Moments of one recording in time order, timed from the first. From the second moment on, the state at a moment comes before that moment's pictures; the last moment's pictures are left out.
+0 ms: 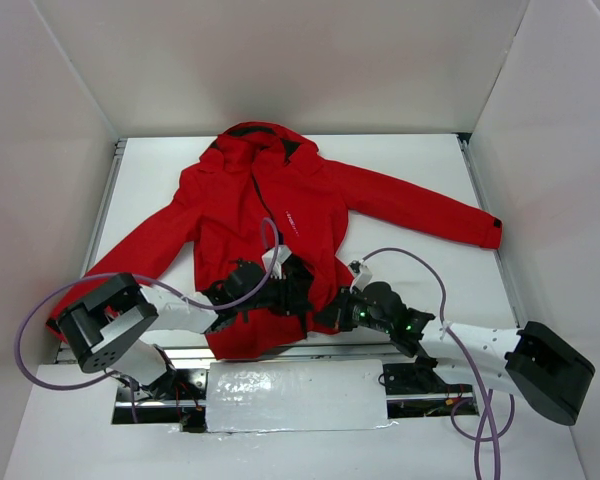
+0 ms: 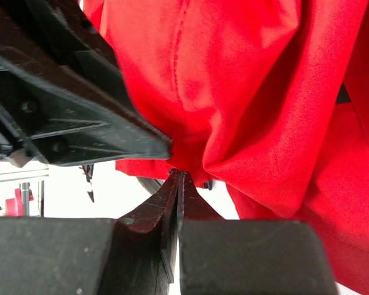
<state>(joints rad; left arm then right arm) -0.86 1.47 0.43 0.63 0.30 -0.82 0.87 0.99 0.14 0.41 -0.15 0.96</state>
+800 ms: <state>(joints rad) -0.86 1.57 0.47 0.73 0.33 -0.82 0.87 0.90 0.14 0.34 -0.12 0.91</state>
